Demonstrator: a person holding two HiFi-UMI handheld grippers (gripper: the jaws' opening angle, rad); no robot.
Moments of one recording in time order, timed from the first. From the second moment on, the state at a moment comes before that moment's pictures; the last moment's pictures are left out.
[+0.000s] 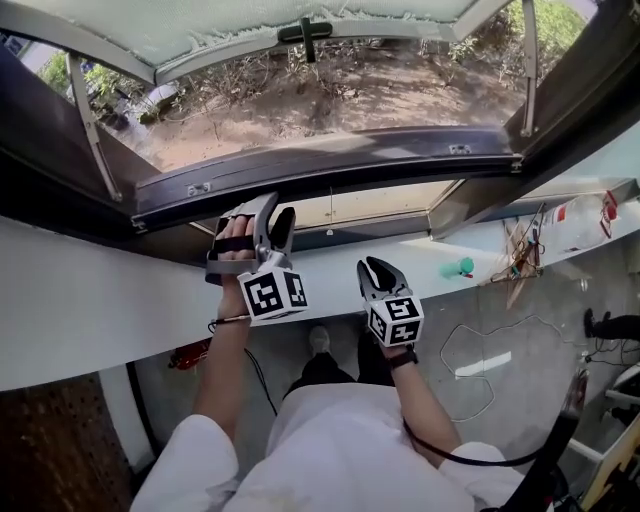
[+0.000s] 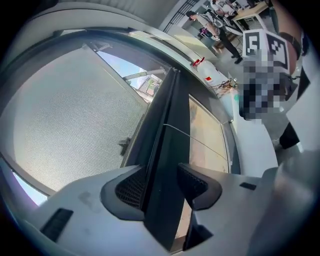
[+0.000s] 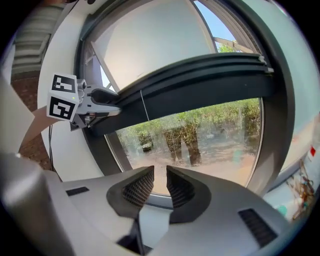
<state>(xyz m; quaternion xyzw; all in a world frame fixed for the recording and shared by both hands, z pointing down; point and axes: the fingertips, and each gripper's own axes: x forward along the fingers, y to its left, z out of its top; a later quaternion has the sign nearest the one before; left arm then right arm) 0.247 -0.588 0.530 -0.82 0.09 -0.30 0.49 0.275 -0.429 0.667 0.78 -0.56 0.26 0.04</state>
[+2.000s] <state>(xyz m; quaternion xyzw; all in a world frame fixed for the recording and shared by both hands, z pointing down) 0.250 -0.596 0.533 -0.80 0.13 -0.30 0.51 0.272 -0.539 0.871 0.67 -0.65 0.36 0.05</state>
